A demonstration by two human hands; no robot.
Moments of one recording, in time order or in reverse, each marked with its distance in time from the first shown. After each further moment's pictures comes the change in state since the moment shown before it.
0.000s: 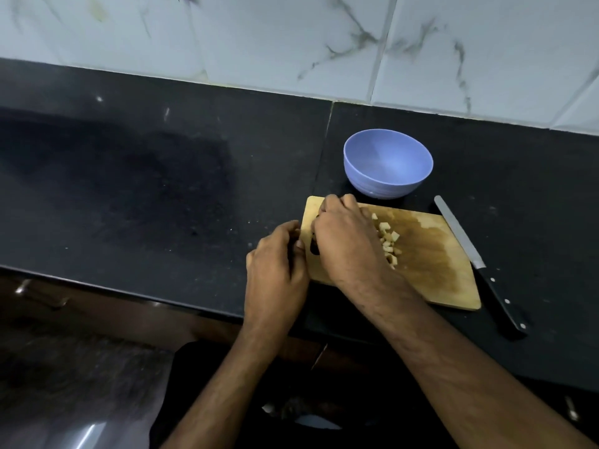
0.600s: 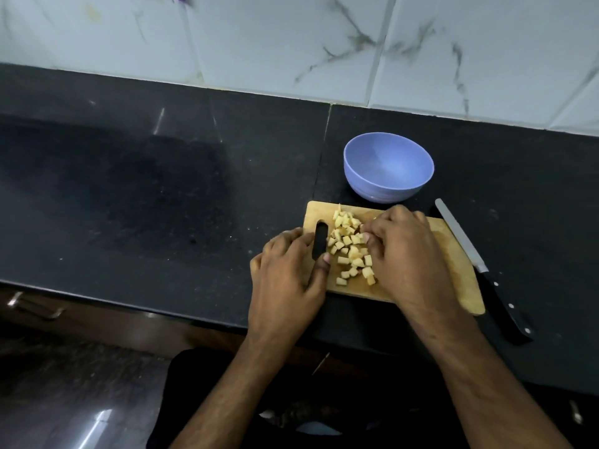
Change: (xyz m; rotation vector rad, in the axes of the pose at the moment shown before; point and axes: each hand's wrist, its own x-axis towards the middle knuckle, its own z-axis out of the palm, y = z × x) left_hand 0.002 -0.001 0.000 0.220 -0.142 0.072; right_hand -0.033 0.053 -0.004 0.220 0.170 0.246
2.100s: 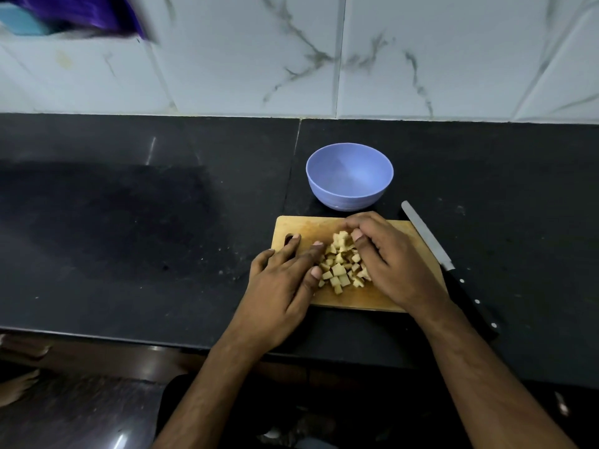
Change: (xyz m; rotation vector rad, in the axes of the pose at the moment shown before) left_hand 0.015 0.015 0.007 0.062 -0.288 0.327; right_hand 0.008 0.064 0.012 0.643 -0.021 -0.224
